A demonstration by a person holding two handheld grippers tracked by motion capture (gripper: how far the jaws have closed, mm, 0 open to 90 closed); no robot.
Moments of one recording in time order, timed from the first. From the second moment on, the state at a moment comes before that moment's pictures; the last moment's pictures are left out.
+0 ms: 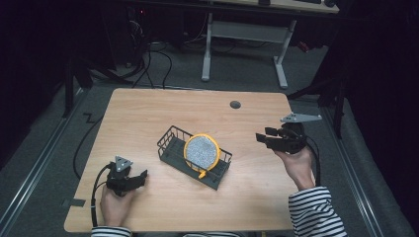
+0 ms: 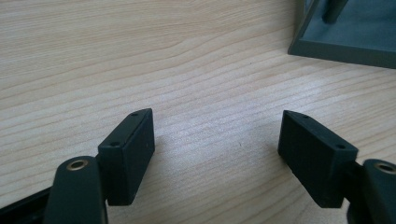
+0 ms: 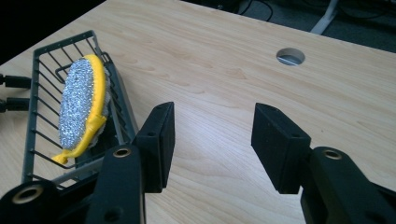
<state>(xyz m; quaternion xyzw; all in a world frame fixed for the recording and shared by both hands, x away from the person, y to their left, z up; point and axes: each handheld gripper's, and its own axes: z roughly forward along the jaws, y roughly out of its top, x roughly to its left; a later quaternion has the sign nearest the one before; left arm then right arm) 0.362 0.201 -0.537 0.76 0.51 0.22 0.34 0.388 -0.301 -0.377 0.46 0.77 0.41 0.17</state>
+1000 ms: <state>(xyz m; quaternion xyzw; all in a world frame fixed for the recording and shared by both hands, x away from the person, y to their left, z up) 0.362 0.201 -0.537 0.76 0.51 0.22 0.35 0.363 -0.347 -0.467 0.54 0.73 0.40 0.15</state>
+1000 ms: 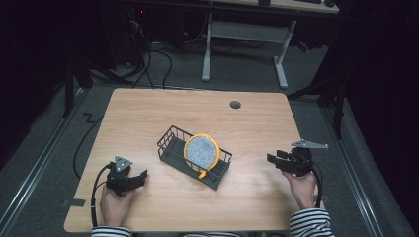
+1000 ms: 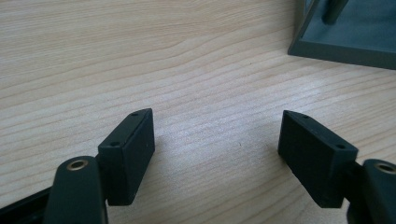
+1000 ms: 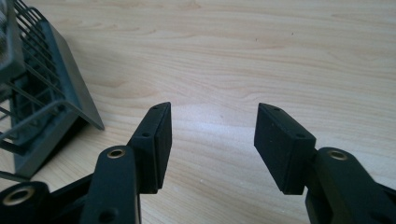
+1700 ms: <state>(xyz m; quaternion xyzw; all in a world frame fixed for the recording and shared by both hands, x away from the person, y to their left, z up) 0.362 0.202 -0.537 0.76 0.51 0.21 0.35 0.355 -0.312 -0.530 0.53 0.75 0.32 0.23</state>
